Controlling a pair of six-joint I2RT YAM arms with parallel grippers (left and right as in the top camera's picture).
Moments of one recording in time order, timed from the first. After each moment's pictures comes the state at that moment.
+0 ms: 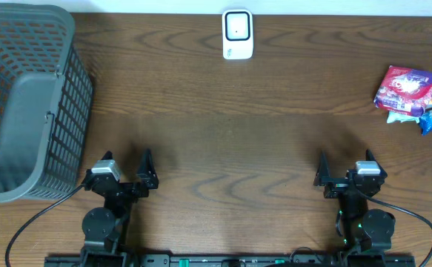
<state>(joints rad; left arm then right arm) -0.10 0.01 0.01 -0.11 -0.03 -0.30 0.01 0.01 0.01 -0.07 0.00 -0.03</state>
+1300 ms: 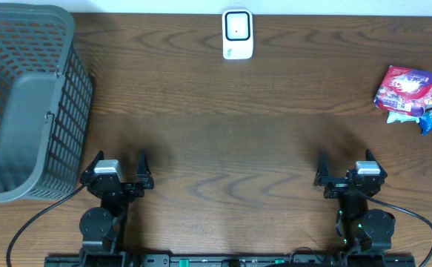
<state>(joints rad) -0.05 0.01 0.02 -0.11 -0.03 -0.11 0.01 0.01 0.01 -0.07 0.00 -0.03</state>
